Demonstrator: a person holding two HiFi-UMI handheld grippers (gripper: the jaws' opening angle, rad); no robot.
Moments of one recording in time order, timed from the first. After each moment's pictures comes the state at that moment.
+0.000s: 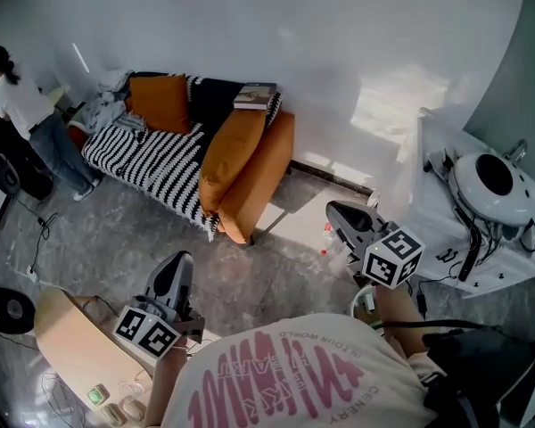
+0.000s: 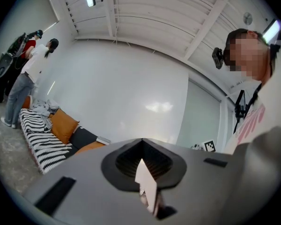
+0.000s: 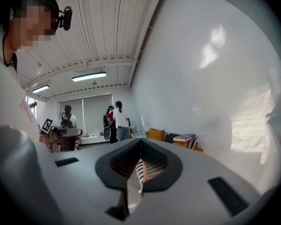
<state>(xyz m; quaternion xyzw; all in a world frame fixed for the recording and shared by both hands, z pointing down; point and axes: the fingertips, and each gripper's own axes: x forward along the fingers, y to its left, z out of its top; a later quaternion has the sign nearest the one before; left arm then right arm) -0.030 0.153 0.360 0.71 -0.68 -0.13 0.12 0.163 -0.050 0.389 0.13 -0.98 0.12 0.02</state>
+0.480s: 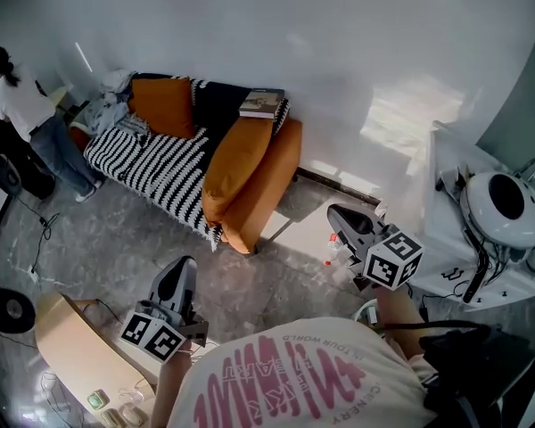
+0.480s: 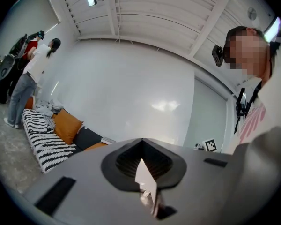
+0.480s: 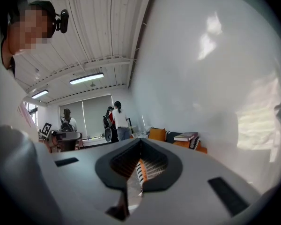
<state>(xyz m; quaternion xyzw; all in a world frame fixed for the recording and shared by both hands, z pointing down) -0.055 0.107 0.370 0.69 -0.70 -0.13 0.12 0.130 -0.105 0.397 0.12 -0.98 0.14 0.02</state>
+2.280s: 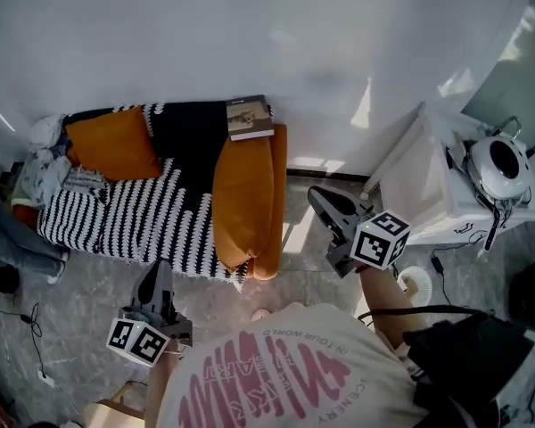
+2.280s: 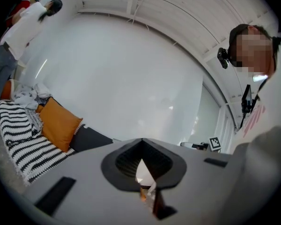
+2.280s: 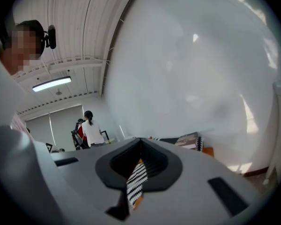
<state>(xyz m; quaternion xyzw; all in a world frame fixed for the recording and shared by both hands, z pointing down) -0.368 -0.023 0.401 0.76 -0.61 -0.12 0.18 -0.103 -0.187 0.397 0.27 -0.94 0.21 -0.03</state>
